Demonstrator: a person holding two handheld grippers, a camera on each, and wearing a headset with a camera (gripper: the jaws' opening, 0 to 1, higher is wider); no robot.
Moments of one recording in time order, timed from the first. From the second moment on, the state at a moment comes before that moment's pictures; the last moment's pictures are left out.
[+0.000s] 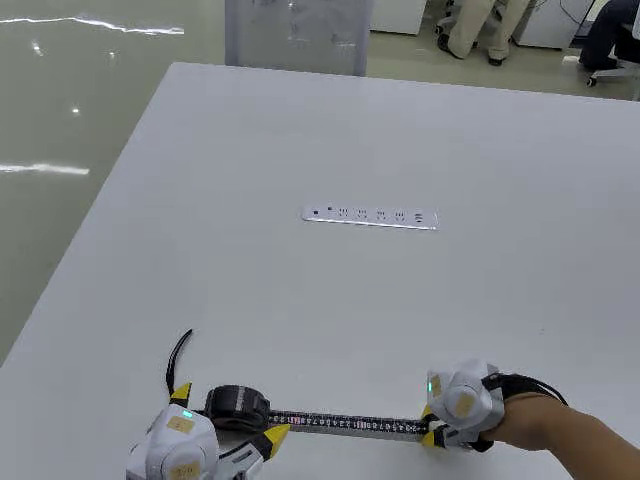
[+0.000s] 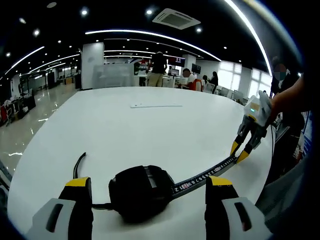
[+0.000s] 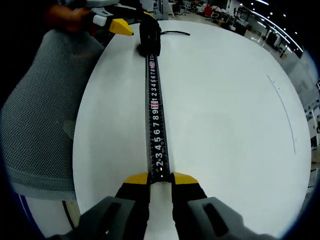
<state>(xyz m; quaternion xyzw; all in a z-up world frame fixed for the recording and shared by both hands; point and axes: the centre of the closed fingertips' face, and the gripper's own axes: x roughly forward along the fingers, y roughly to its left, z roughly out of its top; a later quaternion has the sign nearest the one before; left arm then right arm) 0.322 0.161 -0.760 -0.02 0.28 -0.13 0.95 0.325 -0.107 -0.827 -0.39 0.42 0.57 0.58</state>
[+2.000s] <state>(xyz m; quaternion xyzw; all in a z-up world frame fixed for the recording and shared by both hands) 0.333 0.172 -0.802 -0.08 0.35 -0.03 0.93 0.326 -0.107 -0.827 -0.31 0.48 0.53 0.63</state>
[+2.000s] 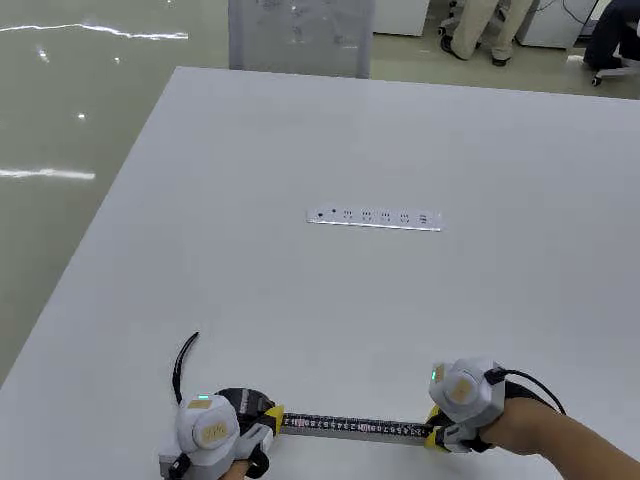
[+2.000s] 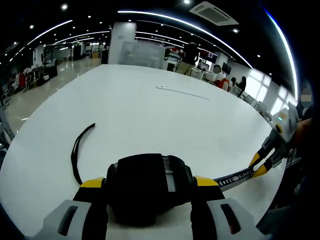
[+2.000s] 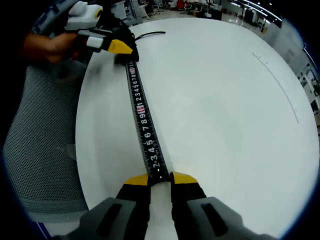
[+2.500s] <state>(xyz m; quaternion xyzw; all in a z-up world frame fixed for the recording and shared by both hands) 0.334 0.171 -0.801 -0.08 0.36 -0.04 0.93 0.328 -0.099 -0.827 -0.34 0.45 0.54 0.63</state>
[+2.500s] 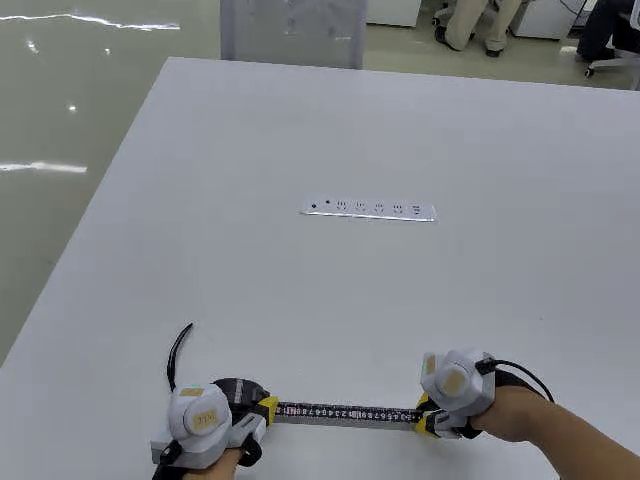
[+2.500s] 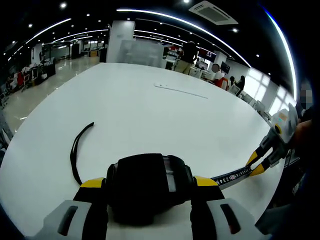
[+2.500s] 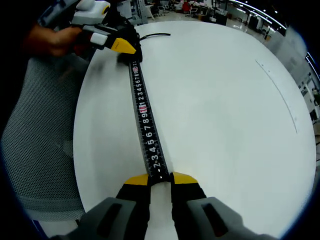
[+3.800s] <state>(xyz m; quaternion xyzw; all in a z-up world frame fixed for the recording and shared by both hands) 0.333 0.171 -0.803 -0.09 0.36 -0.04 0.93 0.329 -0.082 -0.828 -0.33 0.45 0.53 0.64</state>
